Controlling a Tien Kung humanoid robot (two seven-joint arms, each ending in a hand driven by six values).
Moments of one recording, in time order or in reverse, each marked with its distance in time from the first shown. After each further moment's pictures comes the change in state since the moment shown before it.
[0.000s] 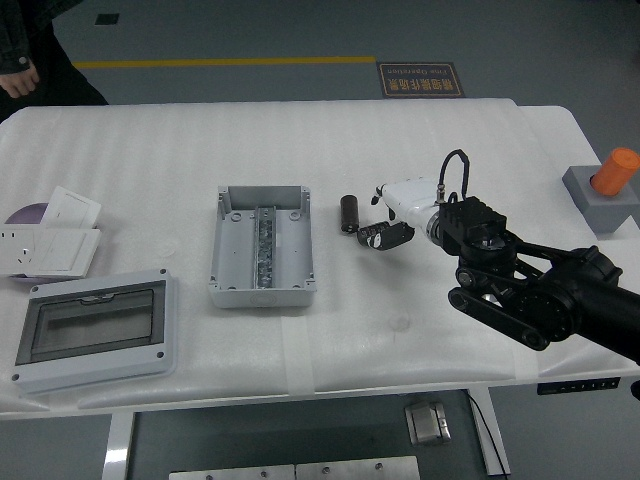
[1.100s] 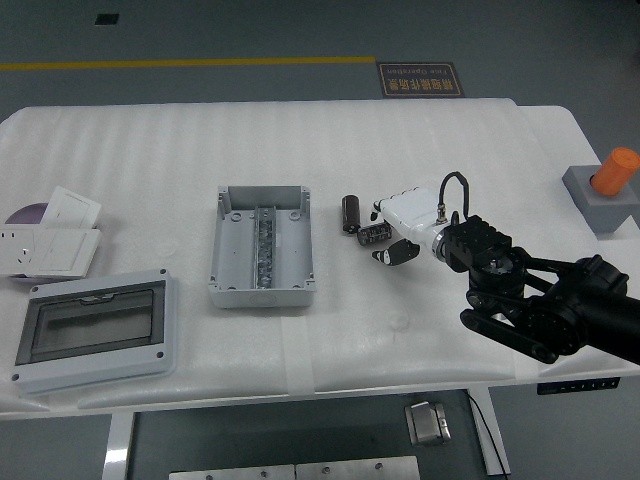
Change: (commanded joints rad) left arm -0.002 0.000 0.003 0.001 -0.002 0.003 -0.006; right arm 0.005 -0.025 -0.147 -0.059 -0.019 -0.162 0.107
